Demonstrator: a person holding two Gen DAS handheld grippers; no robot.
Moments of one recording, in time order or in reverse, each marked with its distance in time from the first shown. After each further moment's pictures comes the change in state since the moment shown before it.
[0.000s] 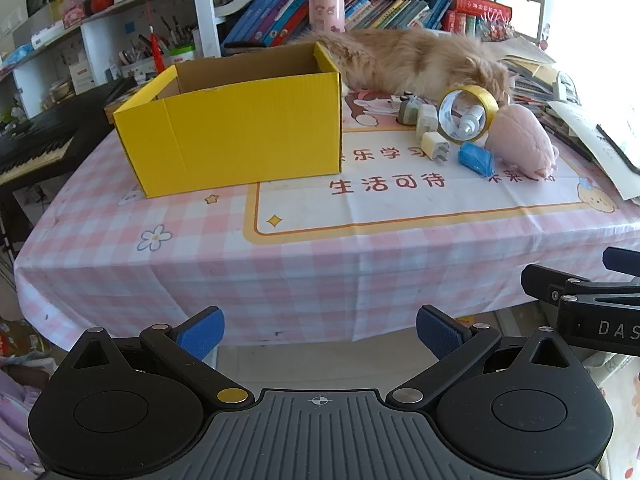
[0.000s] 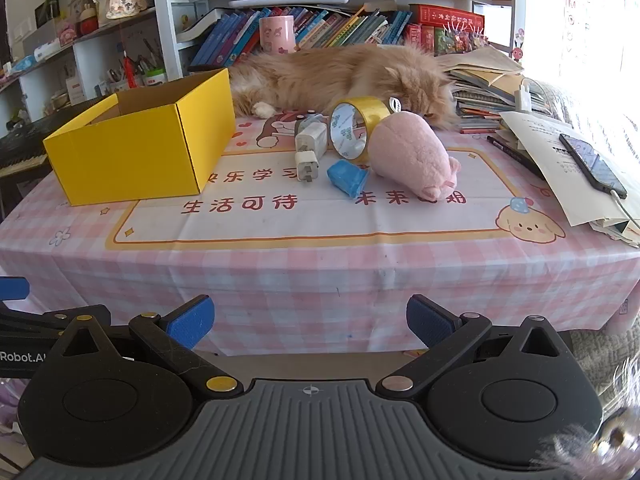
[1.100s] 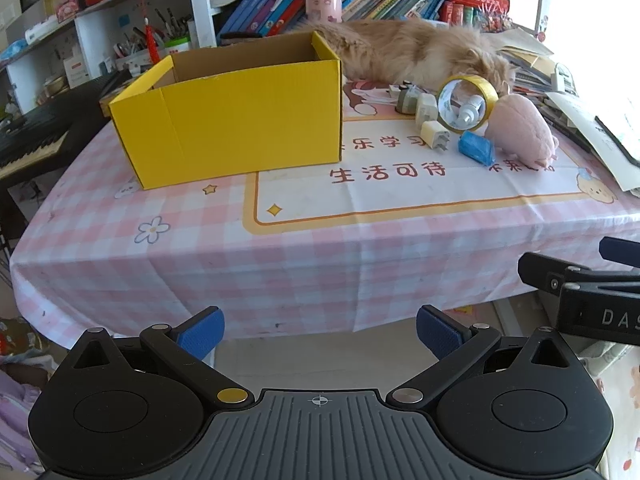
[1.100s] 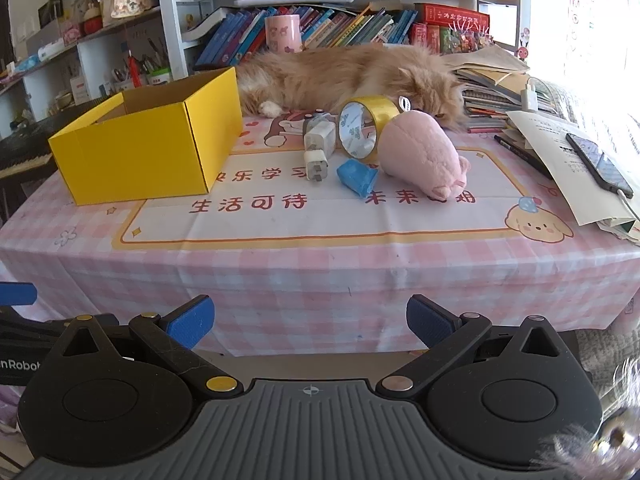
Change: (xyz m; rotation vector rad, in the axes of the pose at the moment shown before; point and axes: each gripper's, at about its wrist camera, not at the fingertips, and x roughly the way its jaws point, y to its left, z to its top) left arm 0.003 0.007 -0.001 0.011 0.031 -0.017; right arm 0.002 0.005 0.002 0.005 0.002 0.017
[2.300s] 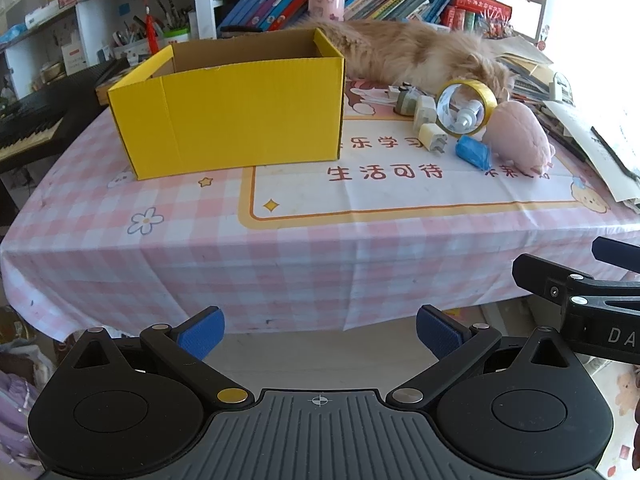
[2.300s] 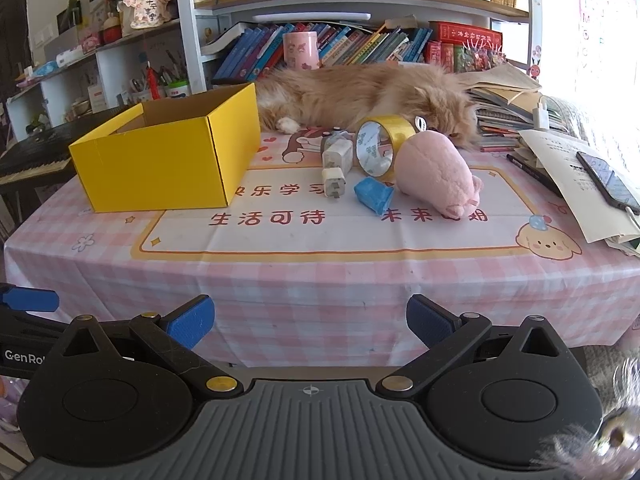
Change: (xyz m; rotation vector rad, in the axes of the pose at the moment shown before) left arm 0.002 0.007 -0.001 -0.041 0.005 -0.037; right arm -0.007 0.008 0.000 -0.030 -0.048 0.040
